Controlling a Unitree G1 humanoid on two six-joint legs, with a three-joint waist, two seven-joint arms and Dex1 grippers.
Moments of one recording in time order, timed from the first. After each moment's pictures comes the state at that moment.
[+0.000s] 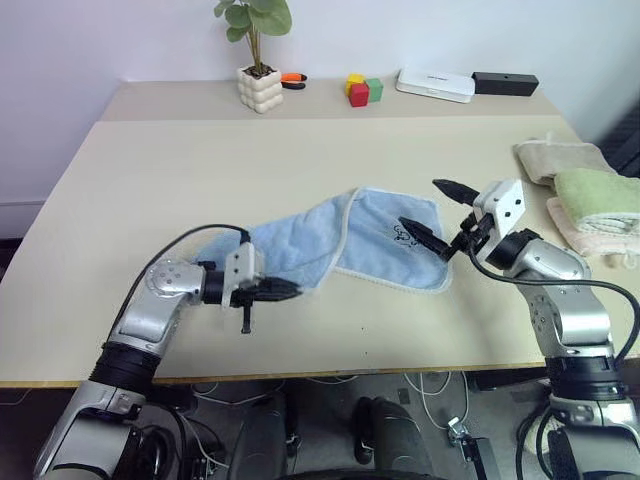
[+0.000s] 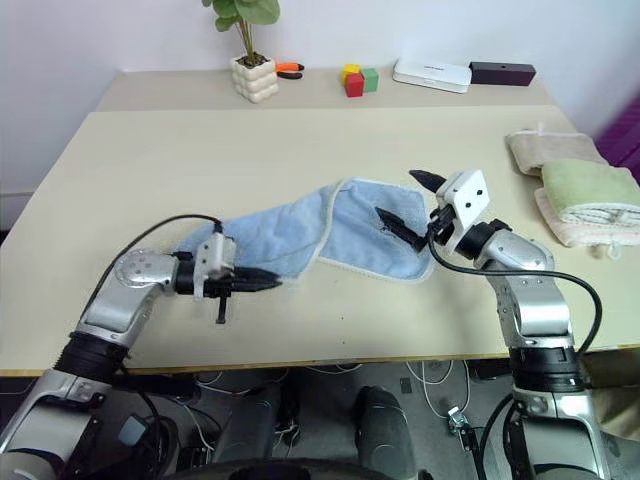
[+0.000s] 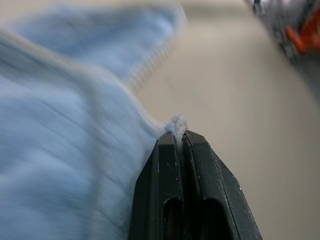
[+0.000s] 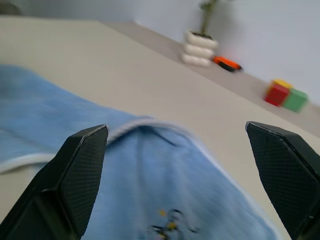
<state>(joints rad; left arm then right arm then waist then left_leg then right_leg) -0.40 0.58 -0.12 0.13 -0.36 0.06 -1.27 -0.39 -0.57 -0.11 0.03 0.28 0.10 0.73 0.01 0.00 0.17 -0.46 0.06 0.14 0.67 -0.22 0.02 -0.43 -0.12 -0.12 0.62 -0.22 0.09</state>
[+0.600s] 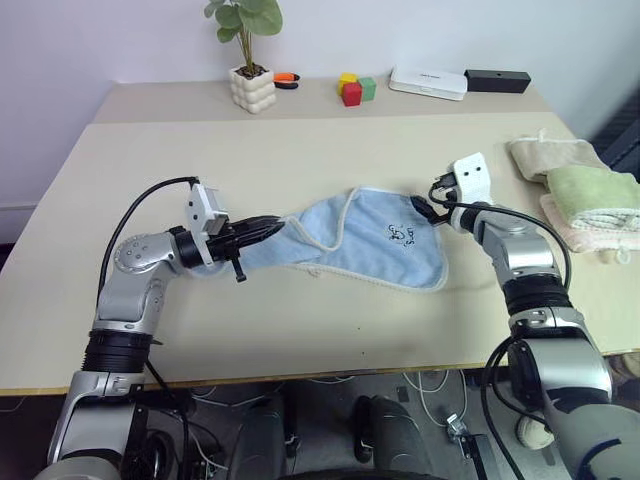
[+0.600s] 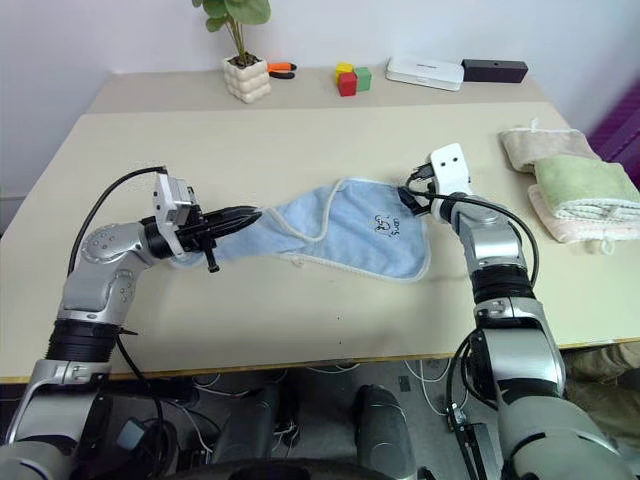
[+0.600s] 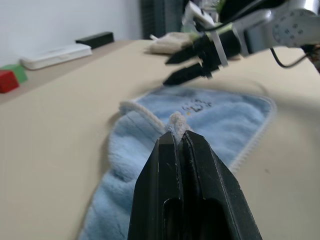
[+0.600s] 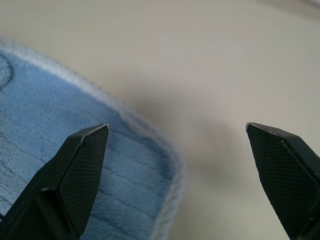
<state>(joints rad) -0.47 0.53 0.05 0.15 -0.43 0.10 -1.09 -0.84 -0.46 -0.05 0.76 0.08 0.30 0.46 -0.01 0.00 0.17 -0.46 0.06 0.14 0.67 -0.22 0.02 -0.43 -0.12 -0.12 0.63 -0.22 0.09</state>
